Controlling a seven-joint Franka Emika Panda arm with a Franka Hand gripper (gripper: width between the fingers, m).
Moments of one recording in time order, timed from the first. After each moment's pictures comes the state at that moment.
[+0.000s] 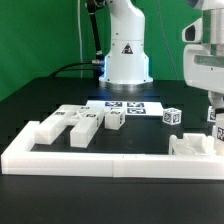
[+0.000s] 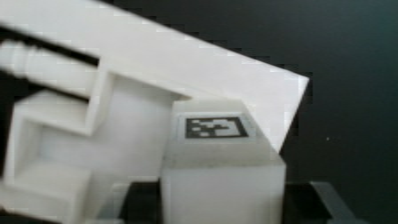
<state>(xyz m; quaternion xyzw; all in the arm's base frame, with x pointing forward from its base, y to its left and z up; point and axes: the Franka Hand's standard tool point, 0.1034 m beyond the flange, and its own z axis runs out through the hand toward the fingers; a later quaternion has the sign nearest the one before) 0.636 0.127 0.081 -0.78 0.62 0.00 0.05</state>
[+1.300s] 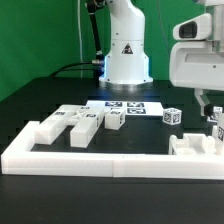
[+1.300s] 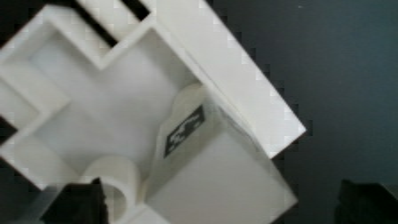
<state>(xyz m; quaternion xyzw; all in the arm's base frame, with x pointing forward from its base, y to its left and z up) 0.639 0.123 0.086 -0.95 0.30 -0.01 0.05</state>
